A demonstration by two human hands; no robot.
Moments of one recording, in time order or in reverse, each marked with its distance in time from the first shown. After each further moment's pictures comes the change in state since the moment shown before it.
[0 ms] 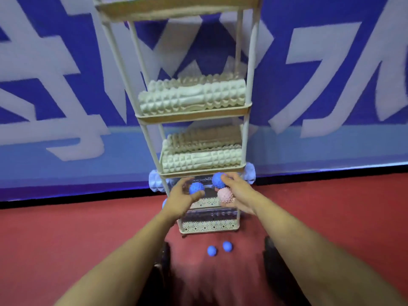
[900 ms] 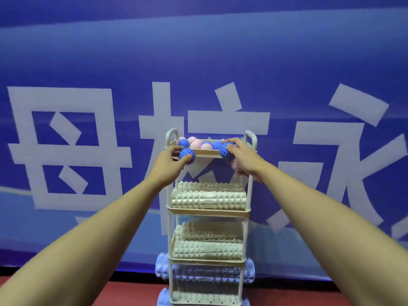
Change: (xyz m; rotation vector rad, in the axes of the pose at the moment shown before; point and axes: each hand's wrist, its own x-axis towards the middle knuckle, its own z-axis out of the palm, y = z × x) left_hand -0.047 0.342 -0.164 0.119 0.326 0.569; right_hand -0.161 -0.368 0.087 -0.624 0.087 -0.716
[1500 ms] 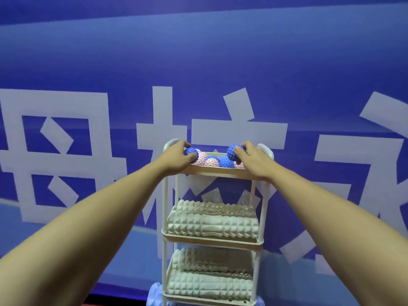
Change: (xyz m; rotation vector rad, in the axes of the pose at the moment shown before) left_hand 0.134 -0.018 0.019 0.427 -0.105 0.025; right_hand 0.117 0.026 -0.026 -0.565 0.080 -0.091
